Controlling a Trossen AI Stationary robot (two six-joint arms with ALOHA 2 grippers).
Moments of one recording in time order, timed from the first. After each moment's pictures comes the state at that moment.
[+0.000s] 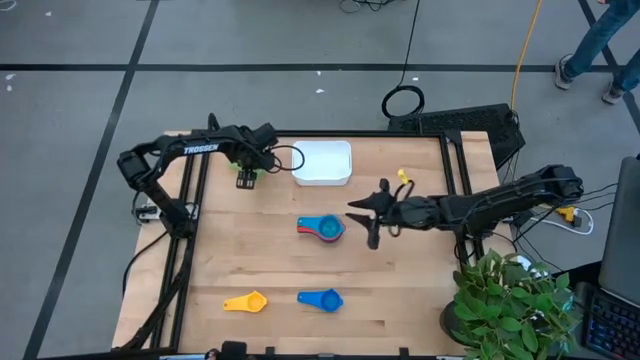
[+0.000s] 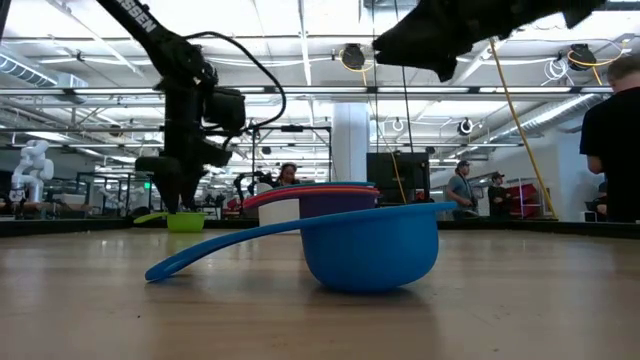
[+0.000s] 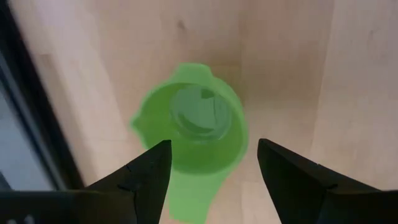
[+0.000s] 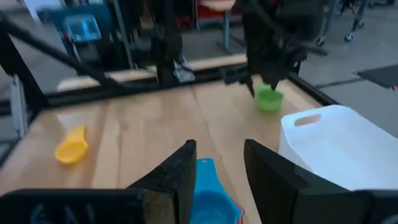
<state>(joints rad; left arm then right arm) 0.67 1.64 1.00 -0.81 -0.19 0.77 0.16 1.19 0.63 0.29 0.37 0.20</state>
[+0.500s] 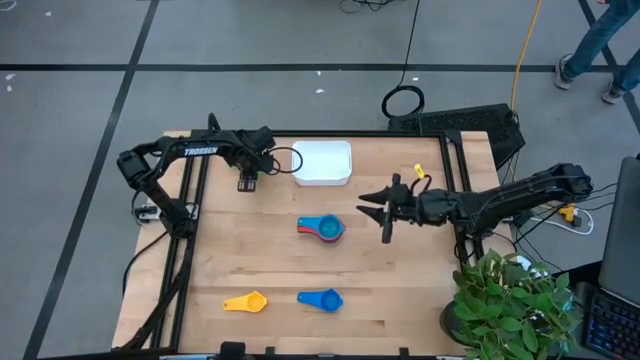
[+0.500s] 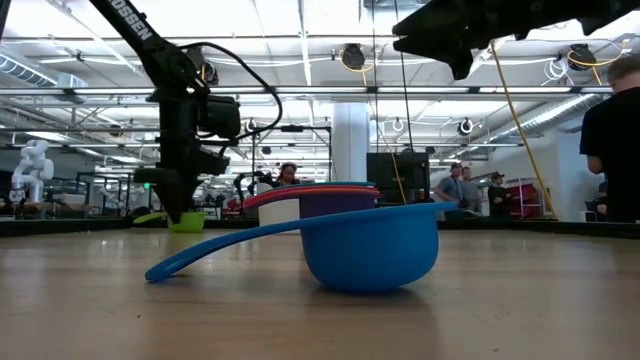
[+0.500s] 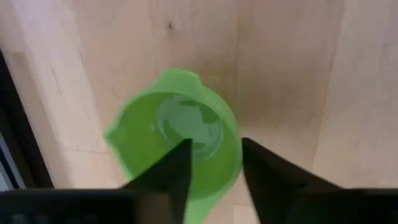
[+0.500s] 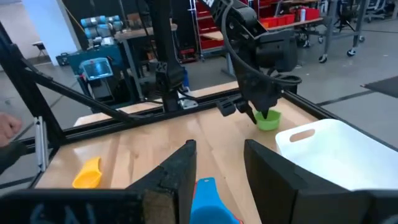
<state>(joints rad) 0.69 1.64 0.92 -0.70 -0.15 0.74 0.16 1.04 0.53 0.39 0.37 0.22</state>
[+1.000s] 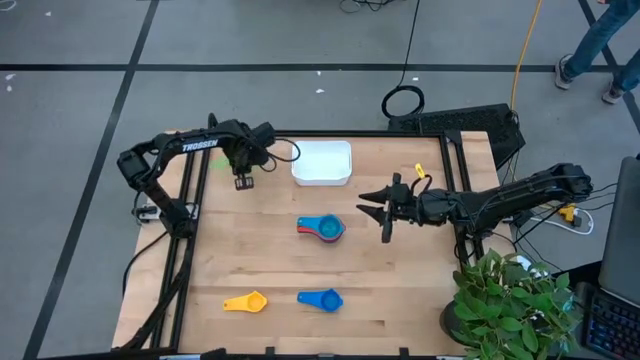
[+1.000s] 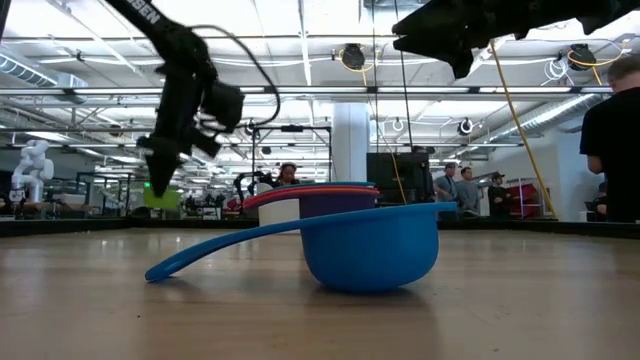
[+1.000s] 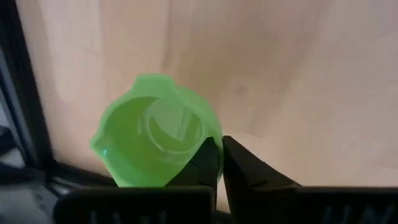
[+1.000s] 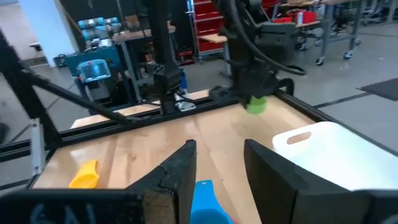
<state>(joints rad) 0.67 1.64 1.10 -1.09 -0.19 0.41 0.16 1.04 0.53 0.40 0.39 0.21</state>
